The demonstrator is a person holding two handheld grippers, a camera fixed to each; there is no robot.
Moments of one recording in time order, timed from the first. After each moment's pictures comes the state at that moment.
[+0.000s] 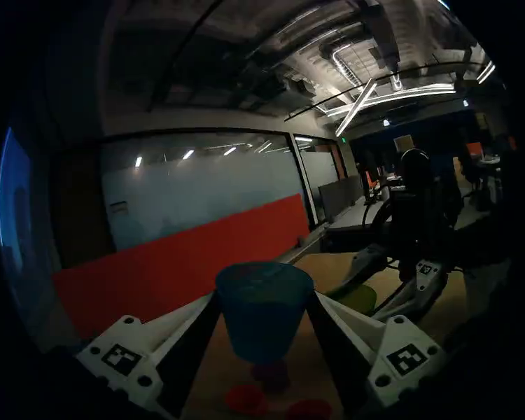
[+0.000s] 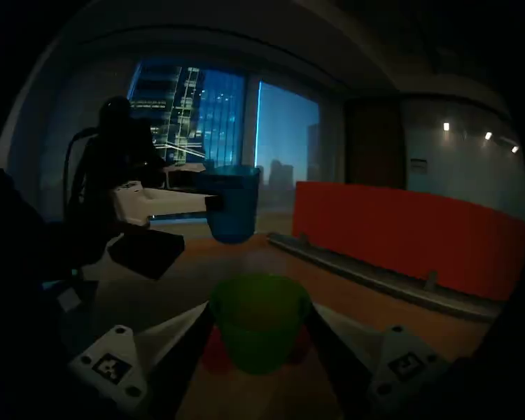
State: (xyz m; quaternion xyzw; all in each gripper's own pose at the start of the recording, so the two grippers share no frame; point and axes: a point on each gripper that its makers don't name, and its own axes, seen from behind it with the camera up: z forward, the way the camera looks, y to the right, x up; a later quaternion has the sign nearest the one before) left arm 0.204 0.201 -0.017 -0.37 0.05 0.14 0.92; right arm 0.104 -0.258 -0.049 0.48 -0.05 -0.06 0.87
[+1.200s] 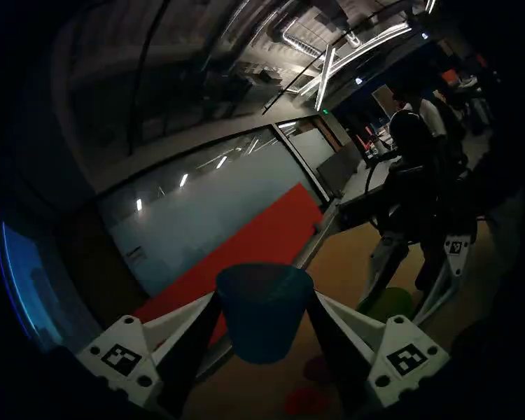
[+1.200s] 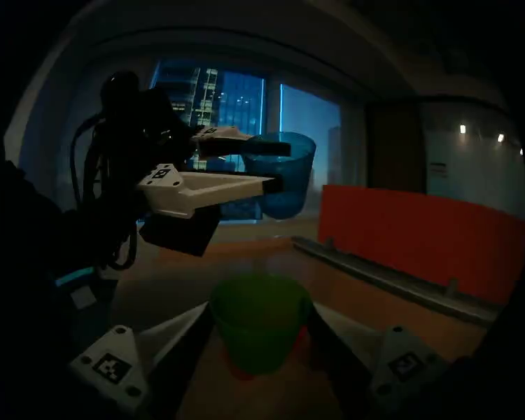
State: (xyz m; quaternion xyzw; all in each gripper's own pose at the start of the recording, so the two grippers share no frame) left arm 0.234 0.211 -0.022 -0.34 0.11 0.29 0.89; right arm 0.104 -0.291 -0.077 0.52 -0.04 -0.06 0.85
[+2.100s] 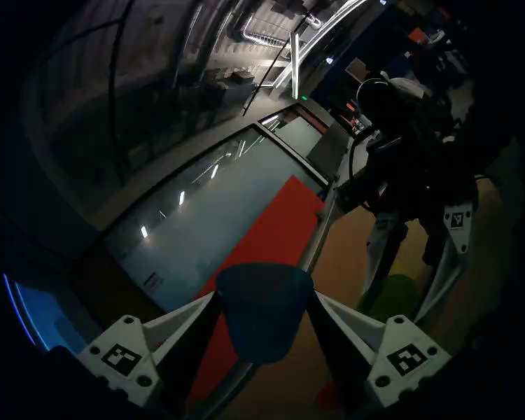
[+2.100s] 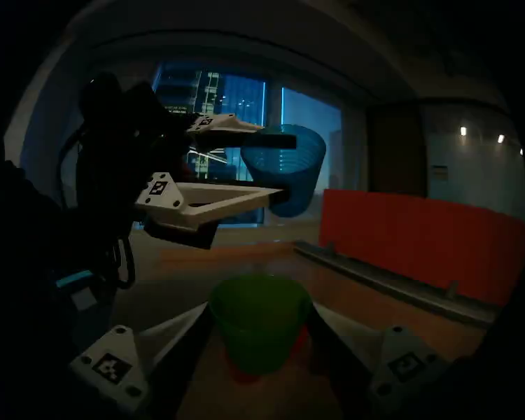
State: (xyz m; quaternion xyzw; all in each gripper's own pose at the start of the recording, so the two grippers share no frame) left arm 0.242 0.224 -0.031 -0.31 0.15 0.40 0.85; right arm 0.109 -0.293 -0.076 0.53 -0.04 -0.06 0.85
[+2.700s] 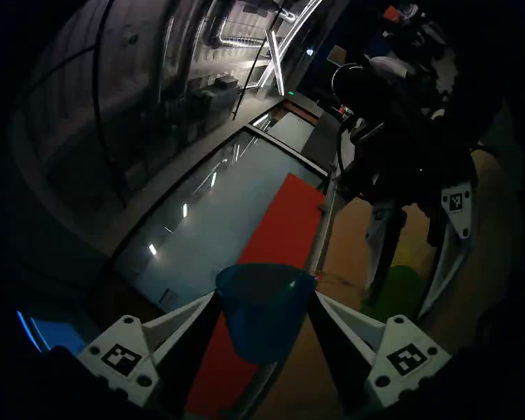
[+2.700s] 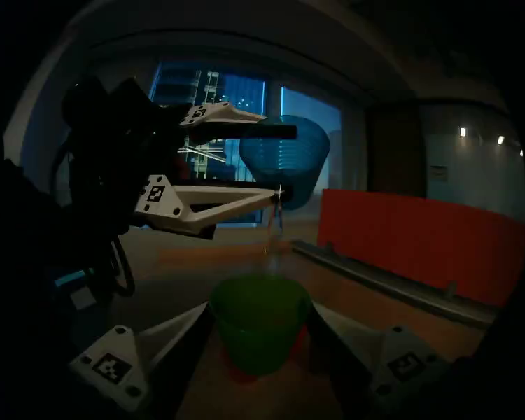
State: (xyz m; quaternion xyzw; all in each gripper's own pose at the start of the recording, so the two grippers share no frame) left arm 0.245 0.233 -0.034 -0.29 0.17 0.46 0.82; right arm 0.109 -0.291 -0.074 0.52 -0.04 -0.06 0.85
